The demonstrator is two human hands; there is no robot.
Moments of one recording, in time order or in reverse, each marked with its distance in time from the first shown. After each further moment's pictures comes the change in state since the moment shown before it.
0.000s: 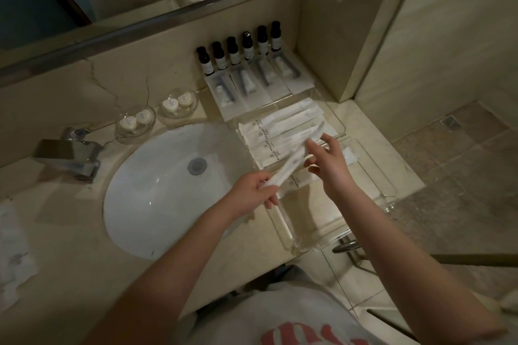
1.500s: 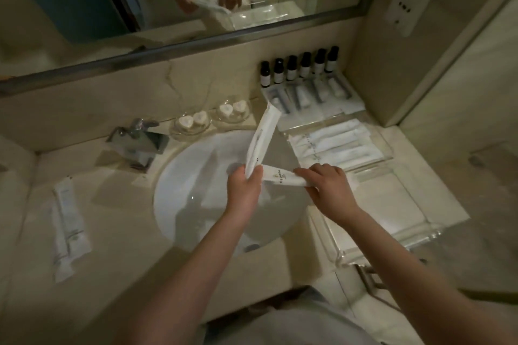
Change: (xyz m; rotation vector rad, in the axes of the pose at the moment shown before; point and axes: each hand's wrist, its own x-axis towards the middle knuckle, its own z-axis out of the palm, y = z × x) left_hand -0.042 -0.041 -0.081 -0.455 0.665 -0.080; right_hand -0.027 0.024 0.087 -1.350 -0.143 -0.901
